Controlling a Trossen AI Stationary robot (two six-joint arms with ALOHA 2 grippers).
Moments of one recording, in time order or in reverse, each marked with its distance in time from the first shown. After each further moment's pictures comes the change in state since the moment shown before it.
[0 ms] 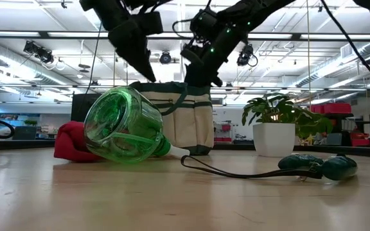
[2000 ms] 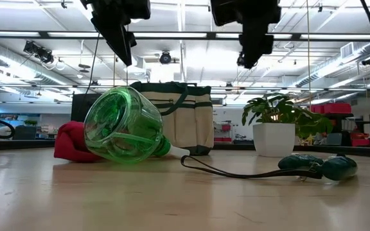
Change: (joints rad) left arm -0.053 -0.021 0.158 -0.387 0.143 -0.090; right arm 0.469 -0.153 0.002 -0.594 -0.141 0.347
